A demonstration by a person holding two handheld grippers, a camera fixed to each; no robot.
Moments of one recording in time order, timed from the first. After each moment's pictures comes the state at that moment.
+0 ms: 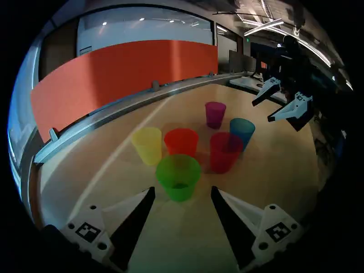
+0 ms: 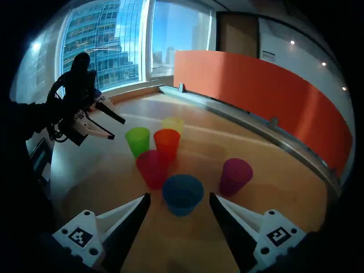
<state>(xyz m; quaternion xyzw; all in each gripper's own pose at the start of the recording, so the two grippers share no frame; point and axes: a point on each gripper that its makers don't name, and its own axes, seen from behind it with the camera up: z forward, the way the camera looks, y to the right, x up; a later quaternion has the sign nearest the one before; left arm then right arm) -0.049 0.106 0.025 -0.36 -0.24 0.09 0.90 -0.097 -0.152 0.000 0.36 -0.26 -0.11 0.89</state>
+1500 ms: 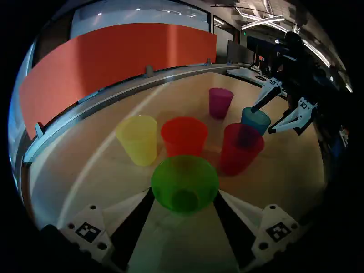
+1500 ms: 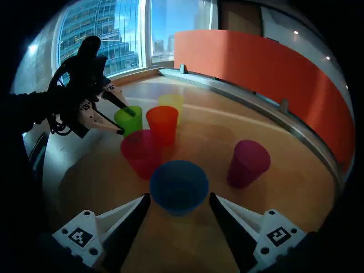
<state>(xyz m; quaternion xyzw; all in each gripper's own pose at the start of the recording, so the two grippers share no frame) -0.097 0.142 0.073 -0.39 -0.28 0.09 0.88 -0.154 -0.161 0.019 0.37 -0.31 -0.12 0.87</state>
